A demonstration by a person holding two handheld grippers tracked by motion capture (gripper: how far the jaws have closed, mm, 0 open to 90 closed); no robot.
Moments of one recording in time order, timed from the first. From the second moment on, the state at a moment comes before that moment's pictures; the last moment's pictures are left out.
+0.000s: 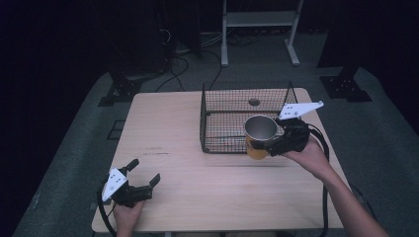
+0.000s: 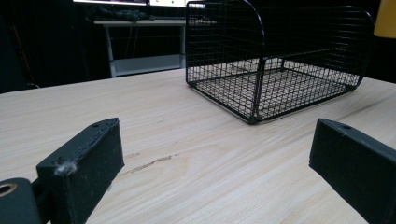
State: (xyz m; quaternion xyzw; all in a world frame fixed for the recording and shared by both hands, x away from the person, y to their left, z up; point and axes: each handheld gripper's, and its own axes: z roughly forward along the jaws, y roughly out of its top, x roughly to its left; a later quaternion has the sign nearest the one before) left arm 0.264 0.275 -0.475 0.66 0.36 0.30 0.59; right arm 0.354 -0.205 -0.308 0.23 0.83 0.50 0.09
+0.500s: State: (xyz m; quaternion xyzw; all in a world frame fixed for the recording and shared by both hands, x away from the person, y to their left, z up) left arm 0.264 0.276 -0.475 0.66 0.36 0.30 0.59; right arm 0.404 -0.190 -0.292 0.24 0.84 0.49 0.07
